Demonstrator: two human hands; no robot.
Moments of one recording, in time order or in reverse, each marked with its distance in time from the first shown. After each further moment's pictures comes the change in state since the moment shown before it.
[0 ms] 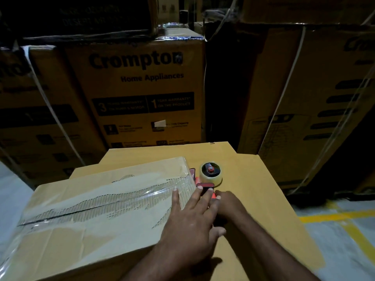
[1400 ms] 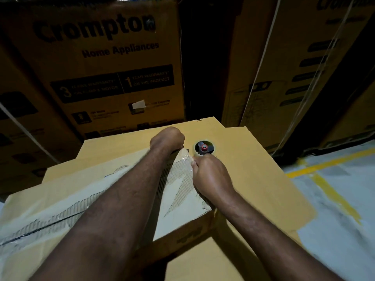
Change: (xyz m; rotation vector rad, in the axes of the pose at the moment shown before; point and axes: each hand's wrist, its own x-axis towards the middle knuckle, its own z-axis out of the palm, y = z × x) left_hand 0.181 -0.119 -0.023 -0.243 0.019 -0.412; right_hand -0.051 -0.081 0.004 -0.085 0.480 -0.167
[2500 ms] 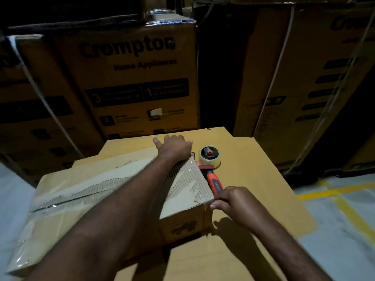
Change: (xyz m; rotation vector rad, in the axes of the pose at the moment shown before) left_hand -0.044 0.001 -0.004 0.148 0.089 -0.063; right_hand -0.050 0.074 -0.042 0.039 -0.393 -0.249
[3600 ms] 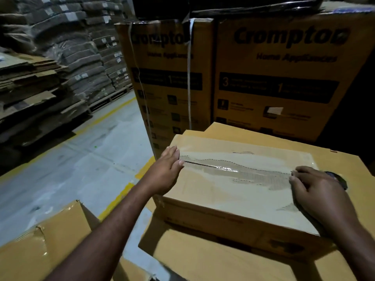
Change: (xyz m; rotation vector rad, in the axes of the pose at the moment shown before) left_hand -0.230 -0.297 -0.015 -0.365 0.181 -0.247; right_hand 0.087 -0.082 0.032 -0.227 0.313 -0.166
